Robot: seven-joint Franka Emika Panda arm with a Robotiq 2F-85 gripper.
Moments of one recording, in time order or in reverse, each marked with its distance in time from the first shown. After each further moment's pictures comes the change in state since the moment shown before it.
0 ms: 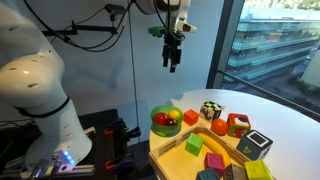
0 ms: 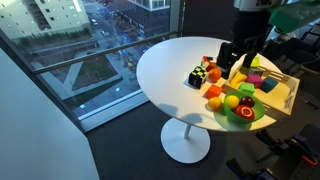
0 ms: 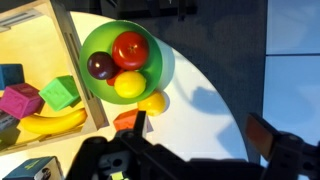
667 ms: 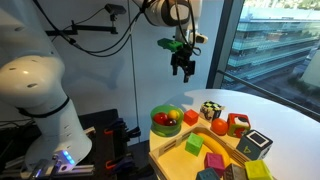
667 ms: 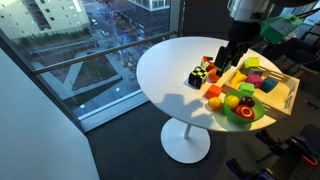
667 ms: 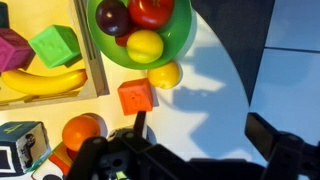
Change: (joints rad) arm -0.007 0.081 -0.087 -0.028 0.004 0.207 -0.244
